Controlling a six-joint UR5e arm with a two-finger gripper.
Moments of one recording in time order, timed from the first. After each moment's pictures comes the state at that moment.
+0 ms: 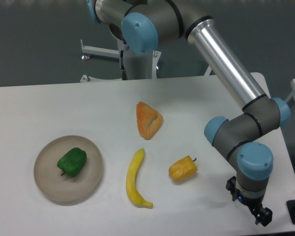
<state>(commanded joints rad) 2.35 -2.65 -0.61 -1.19 1.64 1.48</state>
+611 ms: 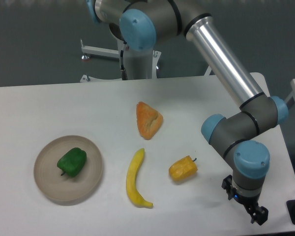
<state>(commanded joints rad) 2.31 -2.58 -0.68 -1.19 1.63 1.41</state>
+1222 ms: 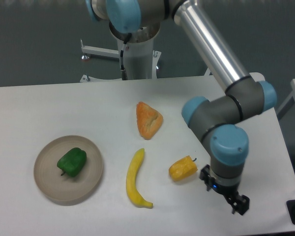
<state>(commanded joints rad) 2.21 -2.38 -0.78 -1.35 1.57 1.12</state>
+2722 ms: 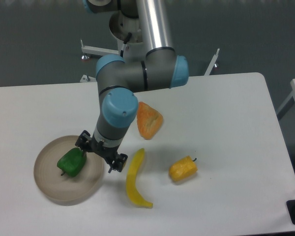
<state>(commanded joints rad) 1.97 -2.11 -1.32 -1.25 1.27 0.60</state>
